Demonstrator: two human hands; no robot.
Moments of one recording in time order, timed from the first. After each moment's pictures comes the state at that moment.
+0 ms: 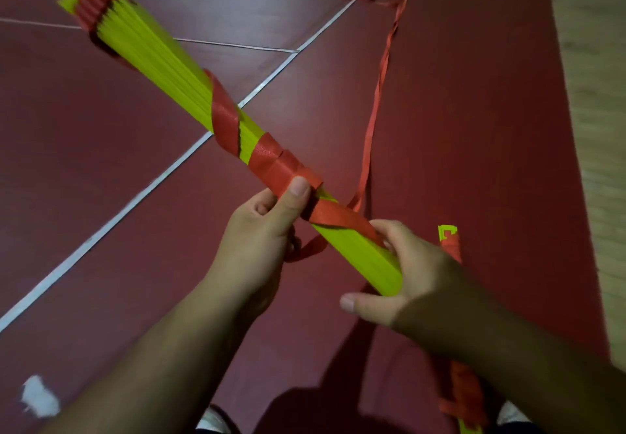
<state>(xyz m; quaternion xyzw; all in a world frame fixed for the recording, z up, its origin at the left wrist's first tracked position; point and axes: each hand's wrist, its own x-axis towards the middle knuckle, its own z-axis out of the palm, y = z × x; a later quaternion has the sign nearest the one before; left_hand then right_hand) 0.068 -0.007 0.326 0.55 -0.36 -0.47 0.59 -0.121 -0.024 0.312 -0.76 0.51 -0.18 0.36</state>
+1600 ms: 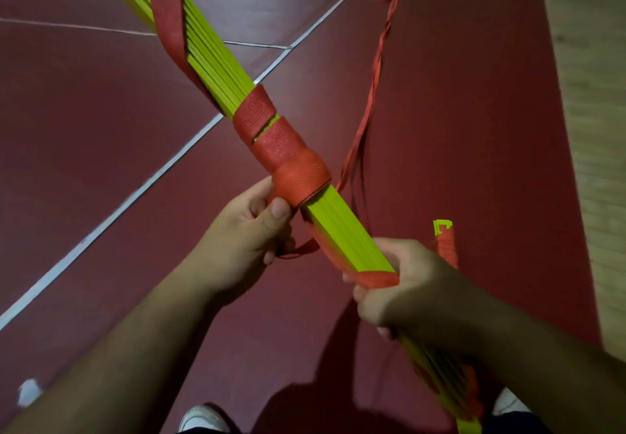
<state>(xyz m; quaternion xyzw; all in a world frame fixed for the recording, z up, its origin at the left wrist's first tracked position) 0.098 -0.013 0.314 0.44 -0.50 -0.53 0.53 -0.122 -0.021 0.319 -0.62 0.40 -0.17 0.65</state>
